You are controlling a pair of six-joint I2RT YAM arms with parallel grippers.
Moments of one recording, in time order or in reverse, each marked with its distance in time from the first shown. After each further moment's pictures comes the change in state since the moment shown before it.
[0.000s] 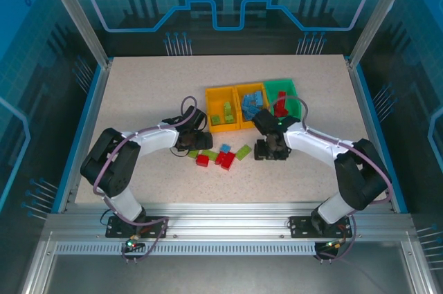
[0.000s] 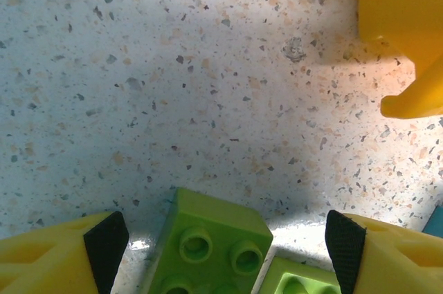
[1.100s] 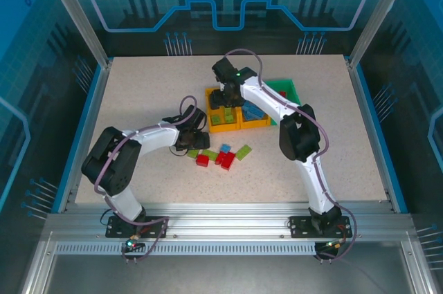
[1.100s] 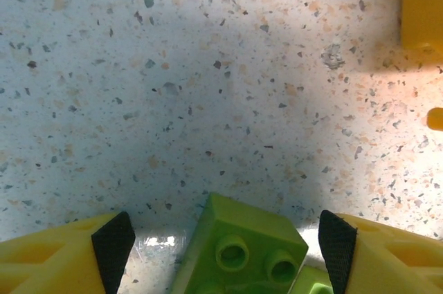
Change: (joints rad) left arm 0.008 0.019 0.022 -0.044 -0.035 0.003; right arm 0.004 0.747 1.108 -0.140 -0.063 -0.192
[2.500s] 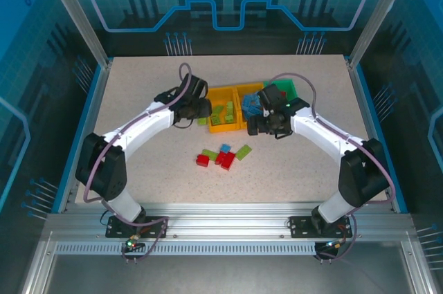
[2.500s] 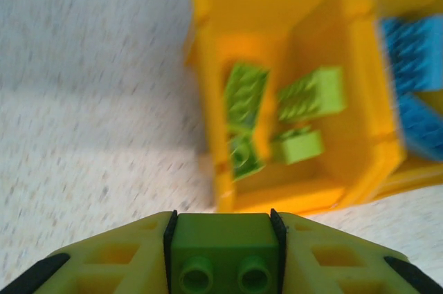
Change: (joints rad) left arm 0.012 -0.051 0.396 -0.129 -0.018 0.050; right arm -0.099 -0.734 -0.954 0.189 0.057 0.024
